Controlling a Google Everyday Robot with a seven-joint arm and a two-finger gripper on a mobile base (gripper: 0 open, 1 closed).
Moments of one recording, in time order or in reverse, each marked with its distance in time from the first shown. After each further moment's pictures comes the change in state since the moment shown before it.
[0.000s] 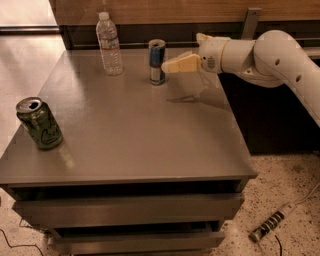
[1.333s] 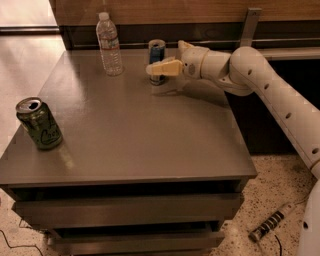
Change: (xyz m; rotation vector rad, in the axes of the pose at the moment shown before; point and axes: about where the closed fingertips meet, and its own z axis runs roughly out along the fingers) arm 0.018 0.005 0.063 -0.072 -0.121 0.067
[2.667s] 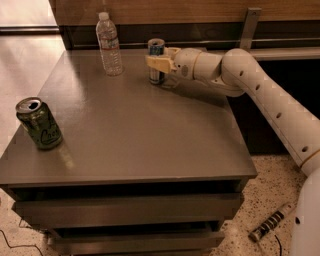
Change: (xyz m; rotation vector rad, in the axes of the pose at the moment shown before) arm 0.003 0.012 0.022 -0.037 -0.018 0.008
